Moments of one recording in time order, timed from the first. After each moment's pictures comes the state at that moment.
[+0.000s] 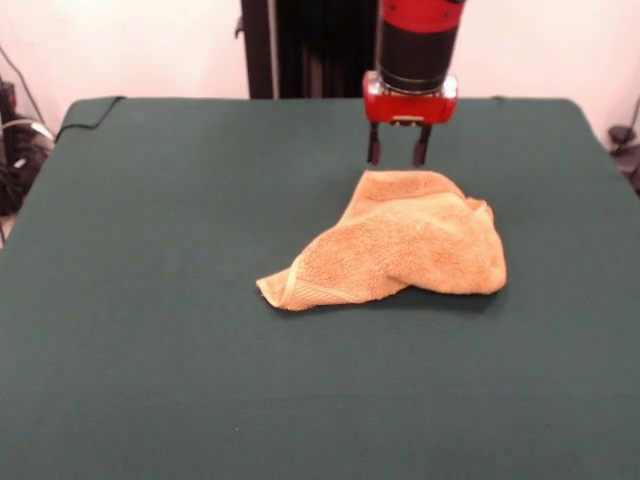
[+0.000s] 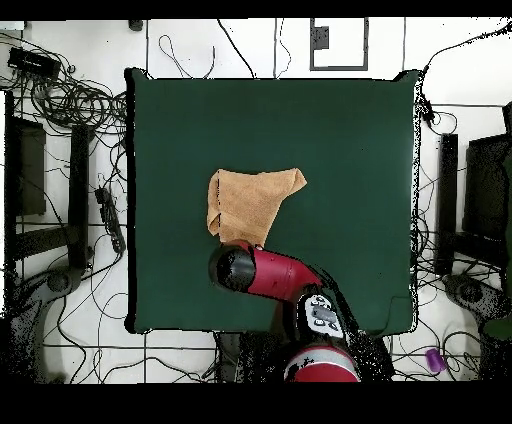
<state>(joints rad) -0.07 -0.53 -0.06 1.94 0.10 0.23 1.57</state>
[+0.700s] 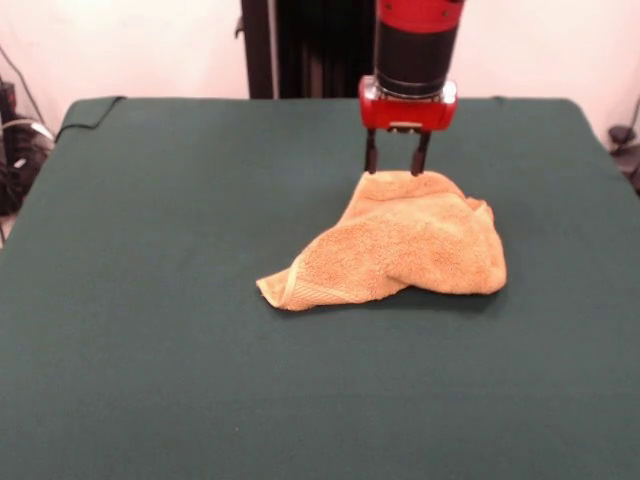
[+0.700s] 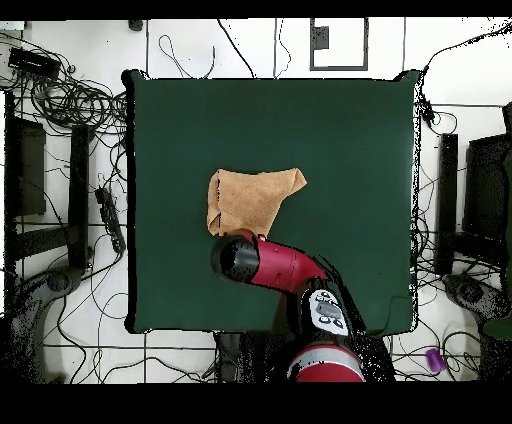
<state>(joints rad) -0.08 -0.54 -0.06 1.90 0.11 0.23 1.57</state>
